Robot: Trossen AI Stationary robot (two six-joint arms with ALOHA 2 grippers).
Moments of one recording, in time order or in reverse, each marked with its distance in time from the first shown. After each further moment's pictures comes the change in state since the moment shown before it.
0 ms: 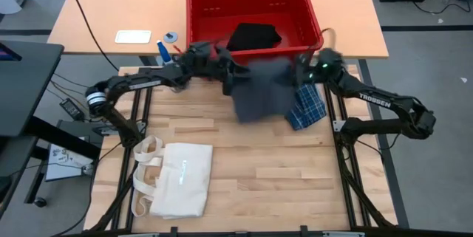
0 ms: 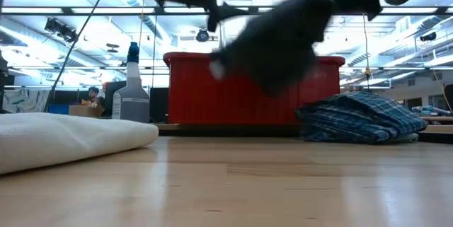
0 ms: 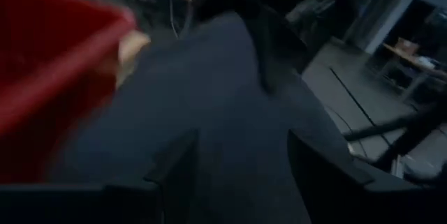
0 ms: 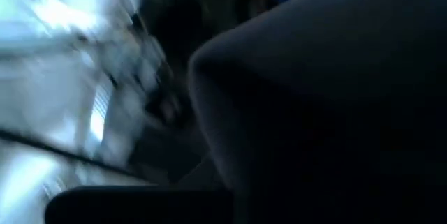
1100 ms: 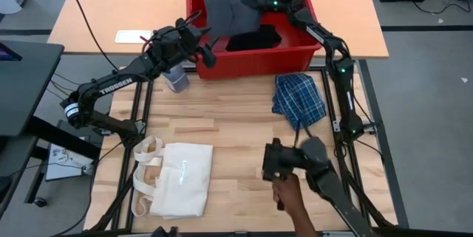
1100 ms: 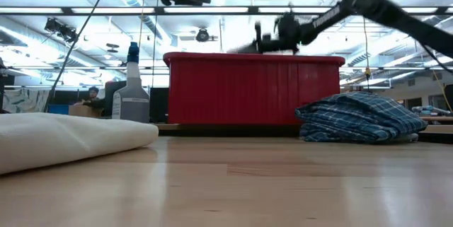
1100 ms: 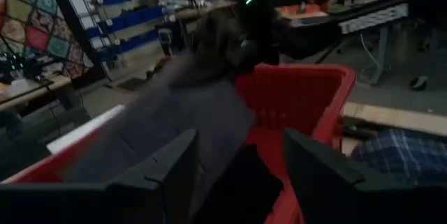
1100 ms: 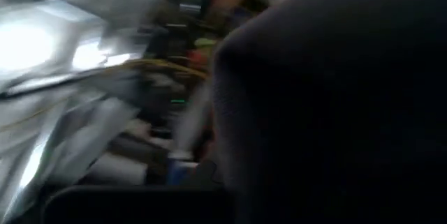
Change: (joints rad) left arm 0.106 -0.254 0.000 -0.151 -0.611 0.442; right arm -0.350 1.202 1.435 -0.095 -0.125 -0.096
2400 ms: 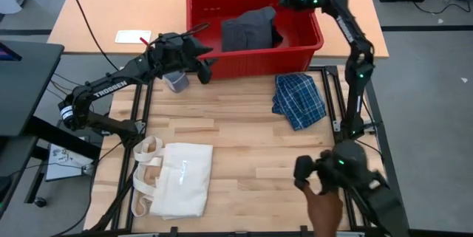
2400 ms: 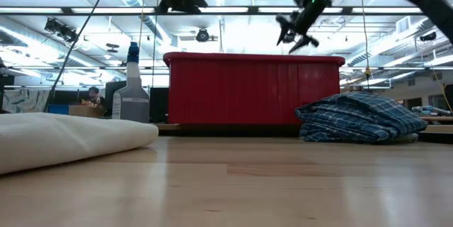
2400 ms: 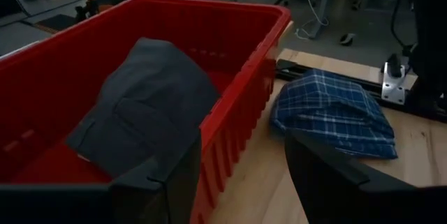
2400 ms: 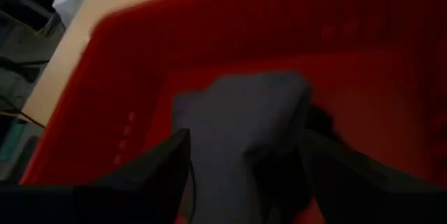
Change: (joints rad) left arm -0.030 -0.050 0.000 -0.300 0.152 -0.143; right arm -0.075 -0.235 0.160 -1.092 0.597 -0.478
